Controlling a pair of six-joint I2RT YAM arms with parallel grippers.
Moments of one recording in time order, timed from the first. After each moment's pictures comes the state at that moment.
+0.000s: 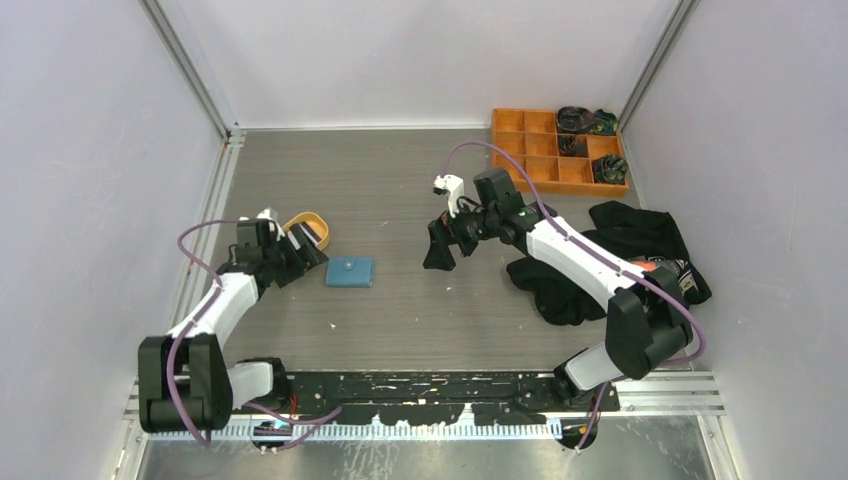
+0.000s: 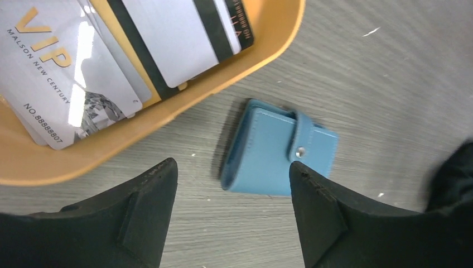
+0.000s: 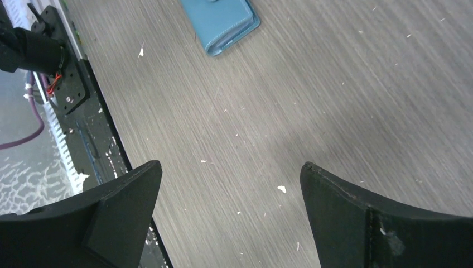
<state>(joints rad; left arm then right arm) 0.04 1.15 0.57 -0.23 0.26 -0.54 0.53 1.47 1.08 -0.37 -0.64 -0.08</state>
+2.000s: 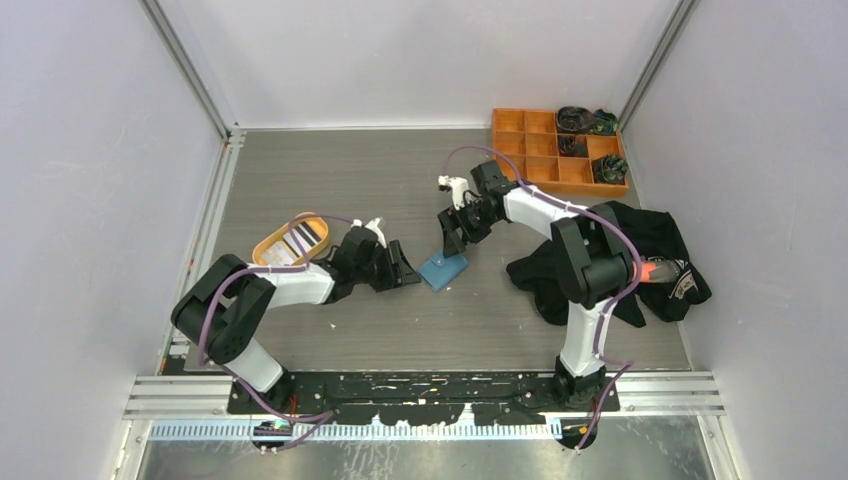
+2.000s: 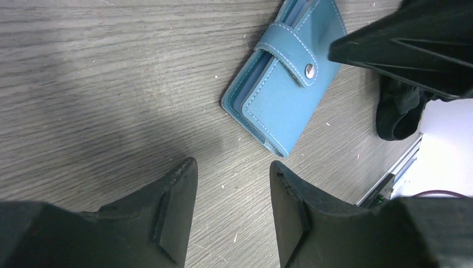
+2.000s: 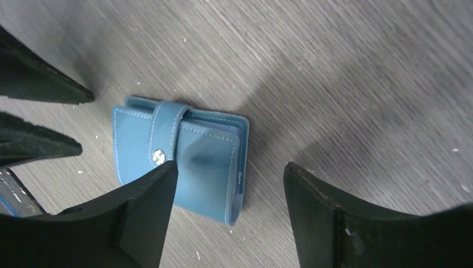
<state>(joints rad) -0.63 1.59 0.63 0.26 0.24 -0.84 0.39 1.90 1.28 -0.51 -0.52 -0.23</state>
